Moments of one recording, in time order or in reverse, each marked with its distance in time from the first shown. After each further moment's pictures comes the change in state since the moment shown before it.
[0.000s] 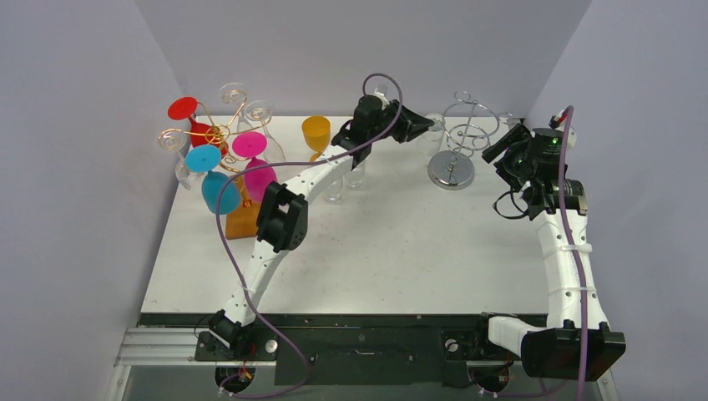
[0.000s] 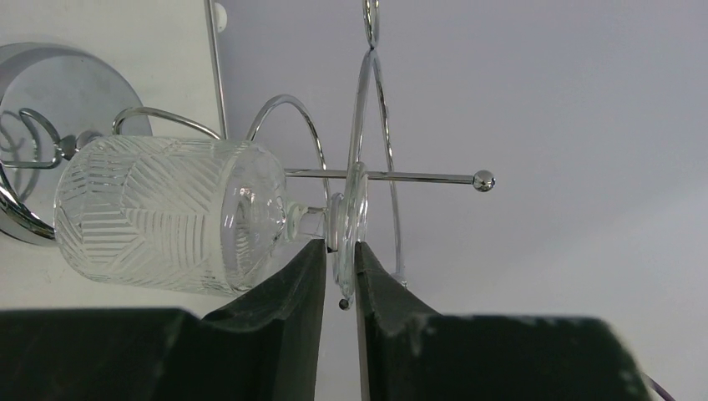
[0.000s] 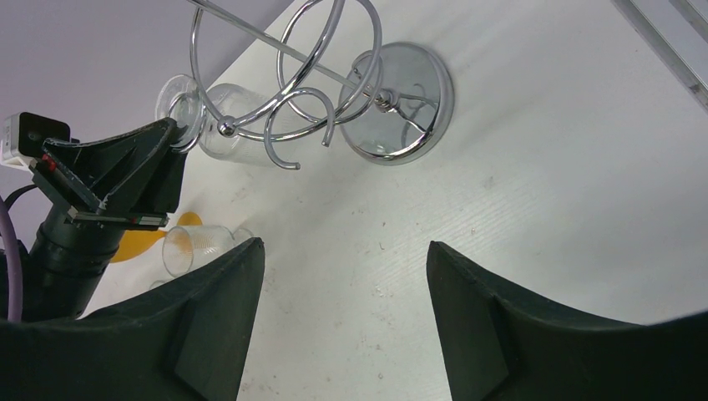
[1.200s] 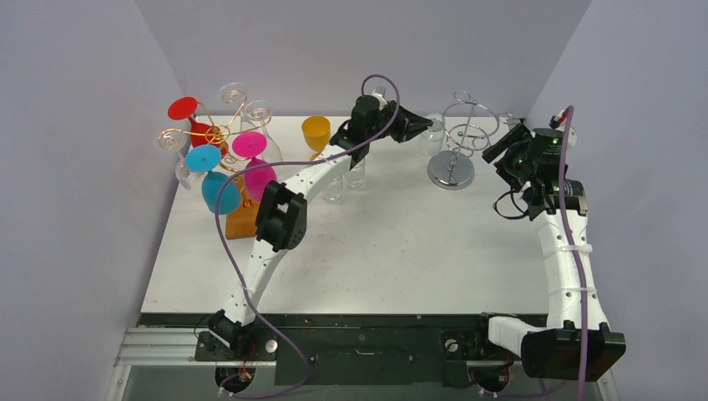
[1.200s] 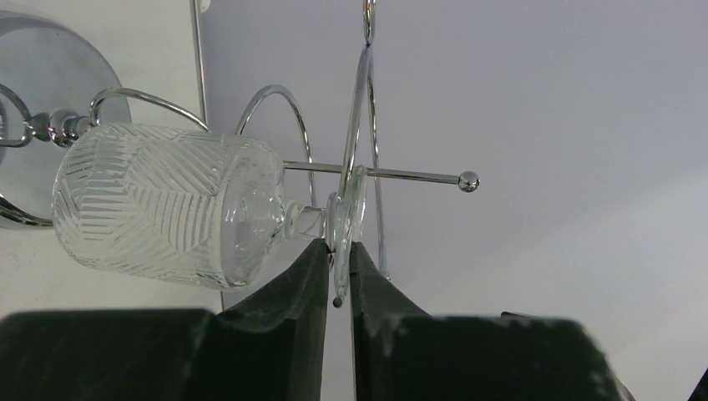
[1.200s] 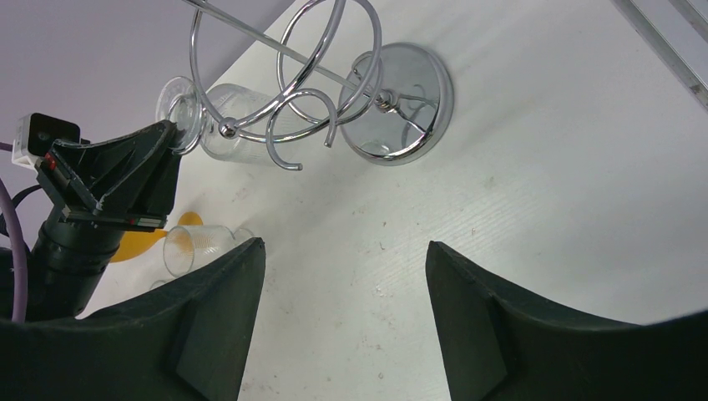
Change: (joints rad) left arm 0.011 -0.001 -0.005 0.020 0.038 -0.078; right arm 0.000 -0.004 0.000 0.000 -0.001 0.000
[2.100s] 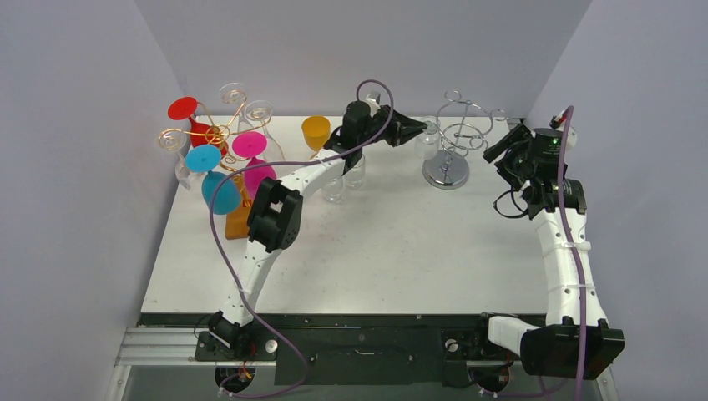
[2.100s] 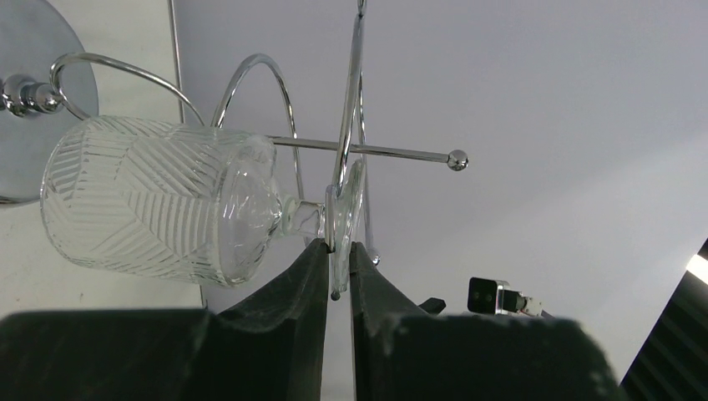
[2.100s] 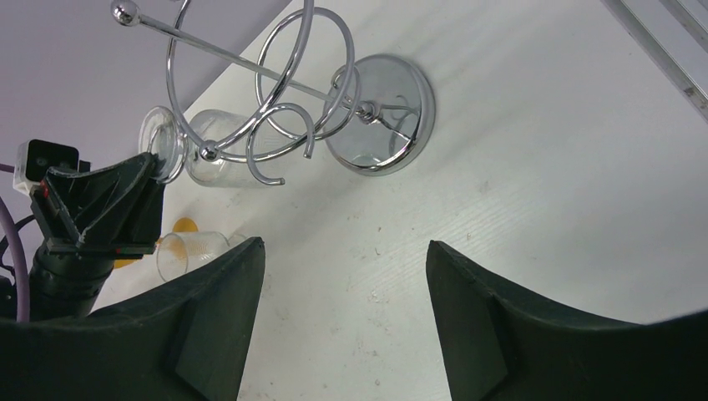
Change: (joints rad) left arm 0.023 -0.070 -0.195 0.188 0.068 -0.090; right arm -0.013 0.006 -0.014 0.017 0.000 -0.003
